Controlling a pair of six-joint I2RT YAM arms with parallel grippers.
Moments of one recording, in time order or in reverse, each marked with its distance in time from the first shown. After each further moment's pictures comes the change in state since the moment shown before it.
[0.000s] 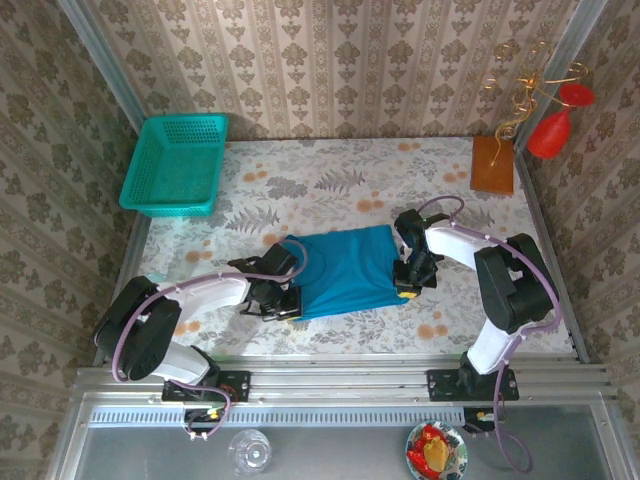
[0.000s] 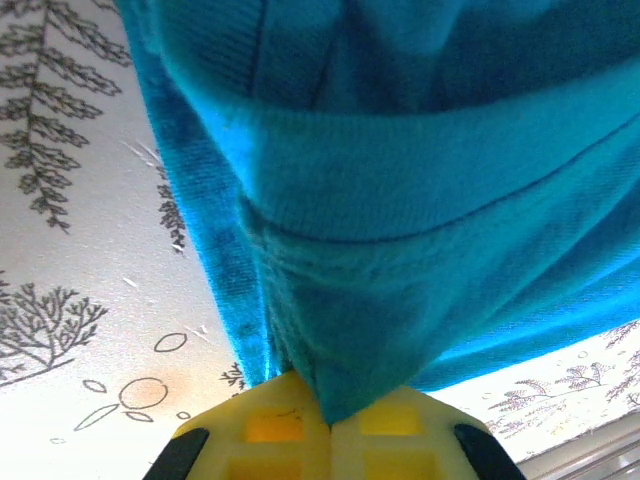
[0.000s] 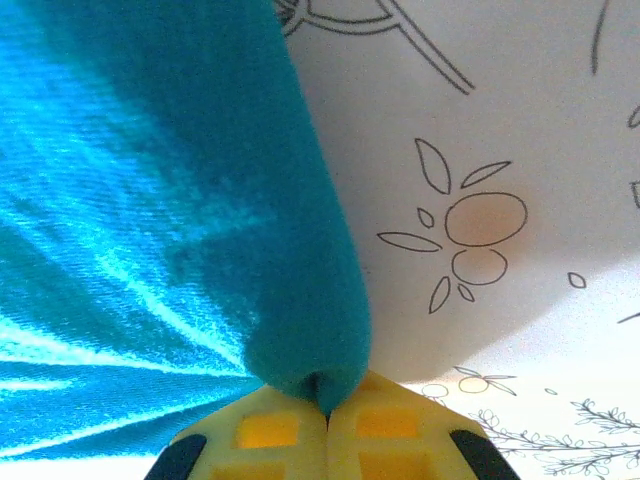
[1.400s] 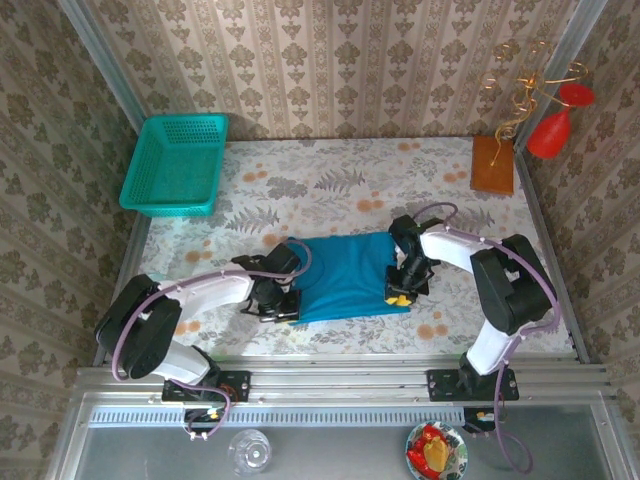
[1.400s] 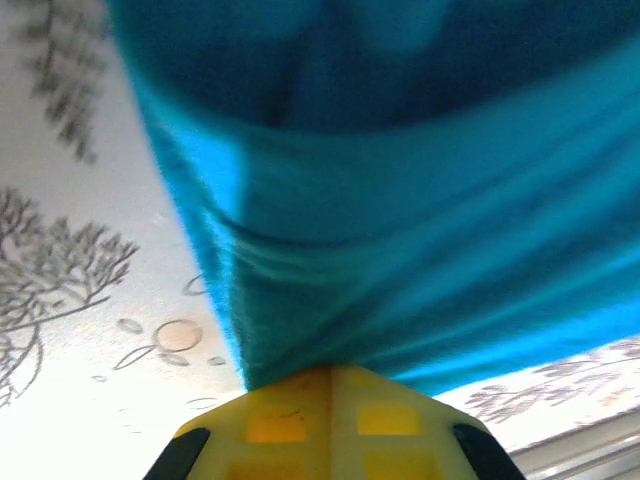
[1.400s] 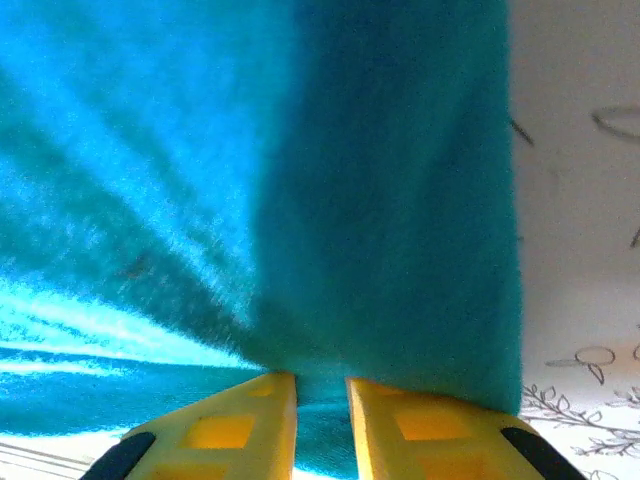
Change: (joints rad) left arm -0.031 0.008 0.035 -0.119 -0.024 0.052; right arm 0.055 -0.003 -0.032 0.014 -0.129 0.055
